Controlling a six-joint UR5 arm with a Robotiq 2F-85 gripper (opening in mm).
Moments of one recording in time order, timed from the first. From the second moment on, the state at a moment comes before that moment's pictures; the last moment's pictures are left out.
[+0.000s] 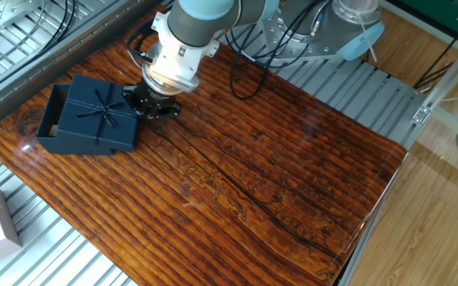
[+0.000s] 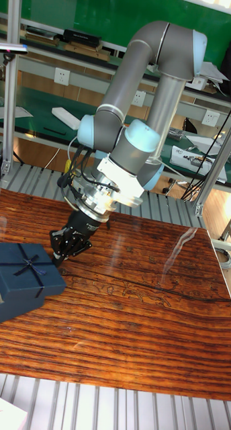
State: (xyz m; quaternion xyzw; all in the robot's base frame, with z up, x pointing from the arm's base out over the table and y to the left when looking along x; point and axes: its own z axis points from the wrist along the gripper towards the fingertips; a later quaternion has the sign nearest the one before) arm 0.524 -0.109 0.041 -0.26 0.94 -0.21 0.08
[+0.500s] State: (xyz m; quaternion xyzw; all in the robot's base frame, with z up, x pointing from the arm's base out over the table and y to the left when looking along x) arm 0.532 -0.118 0.045 -0.28 0.93 -0.23 0.09
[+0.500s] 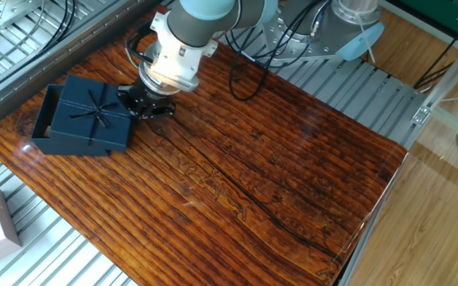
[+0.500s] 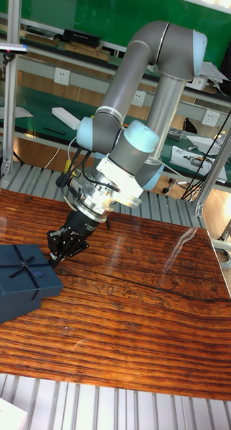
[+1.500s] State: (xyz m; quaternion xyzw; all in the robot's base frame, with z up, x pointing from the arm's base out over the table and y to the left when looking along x) arm 0.548 -0.141 0.066 -0.32 0.89 -0.30 0.09
